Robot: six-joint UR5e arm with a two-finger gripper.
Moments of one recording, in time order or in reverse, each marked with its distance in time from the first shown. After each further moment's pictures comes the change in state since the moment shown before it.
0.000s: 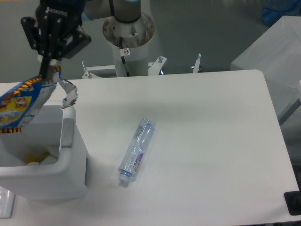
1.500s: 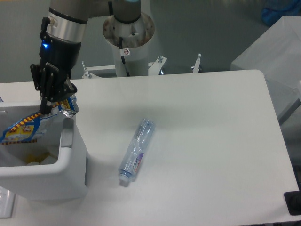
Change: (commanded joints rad) arm -0.049 -0.071 -0.155 0.003 0.009 0.200
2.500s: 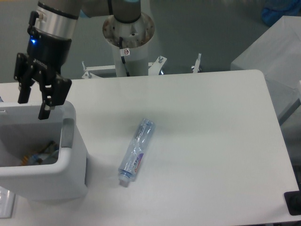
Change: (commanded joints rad) arm 0.037 -0.025 0.144 -0.002 -0.005 -0.138
